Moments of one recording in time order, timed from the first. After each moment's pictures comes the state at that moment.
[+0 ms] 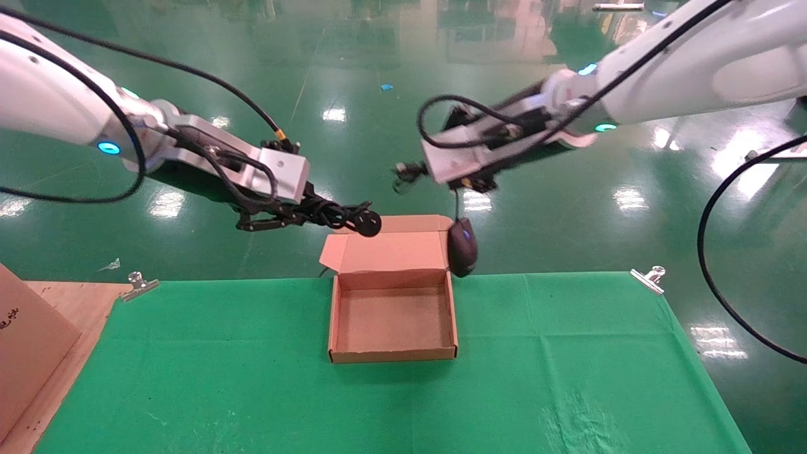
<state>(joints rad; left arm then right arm) -2.11 1.28 0.75 -0.15 1.86 1.31 0.54 2.06 -1.37 -0.83 0.30 -1.73 -1.15 -0.63</state>
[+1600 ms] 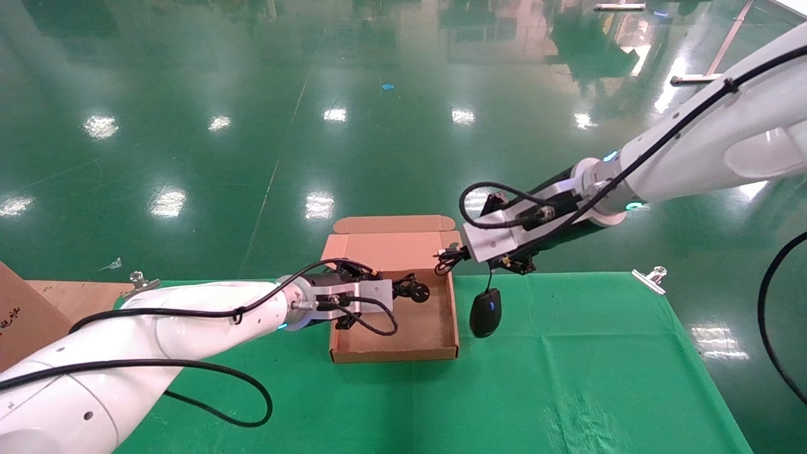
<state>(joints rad) -1.56 1.37 1.16 -0.47 1.72 0.50 0.07 2.01 -1.35 -1.01 0.21 -1.60 -1.22 -0.64</state>
